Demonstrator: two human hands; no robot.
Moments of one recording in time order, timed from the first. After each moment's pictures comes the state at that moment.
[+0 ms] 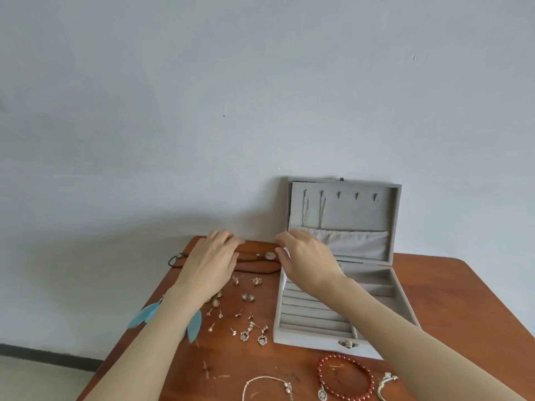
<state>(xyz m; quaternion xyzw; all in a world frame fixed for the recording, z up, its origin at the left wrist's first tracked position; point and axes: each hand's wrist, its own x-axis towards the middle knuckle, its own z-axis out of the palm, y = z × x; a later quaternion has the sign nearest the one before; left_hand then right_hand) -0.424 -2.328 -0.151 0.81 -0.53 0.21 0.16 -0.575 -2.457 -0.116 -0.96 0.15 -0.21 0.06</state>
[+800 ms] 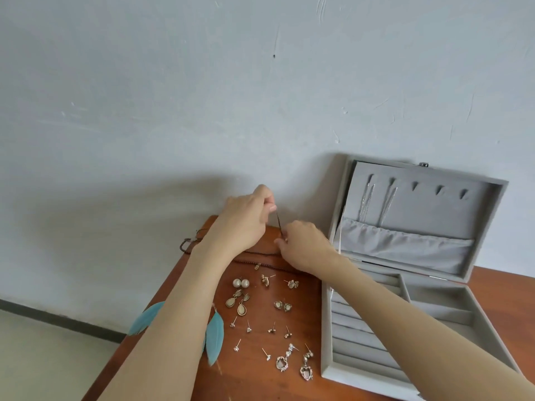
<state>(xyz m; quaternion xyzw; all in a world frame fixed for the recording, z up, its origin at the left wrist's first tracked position) -0.376 -2.367 -0.135 0.81 -0.48 0.07 0.32 -0.466 -2.461 -0.148 -0.96 0.24 -0.06 0.12</state>
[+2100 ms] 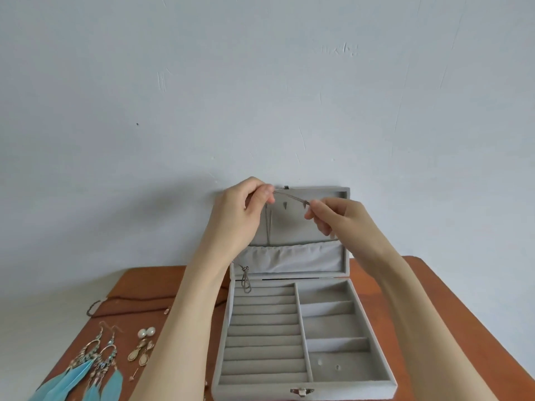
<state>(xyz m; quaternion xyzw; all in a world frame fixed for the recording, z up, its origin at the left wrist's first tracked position) -0.508 -2.451 -0.048 0.67 -0.52 0.05 0.53 -0.648 -2.558 -0.063 -0.77 0.23 -0.35 0.48</state>
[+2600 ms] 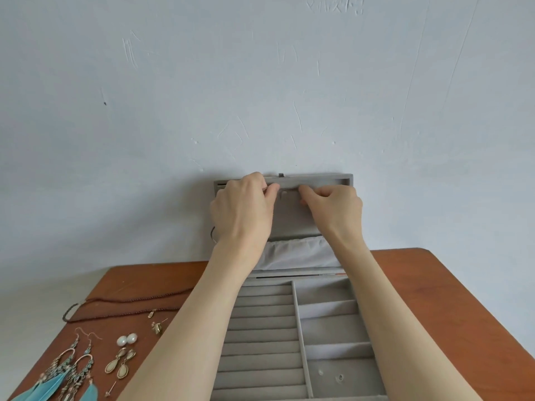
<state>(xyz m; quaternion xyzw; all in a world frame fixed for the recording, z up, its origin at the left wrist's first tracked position) -0.508 -2.504 -0.069 0.83 -0.39 0.21 0.32 -0.596 -2.588 -0.087 -0.72 0.42 -0.43 0.35</state>
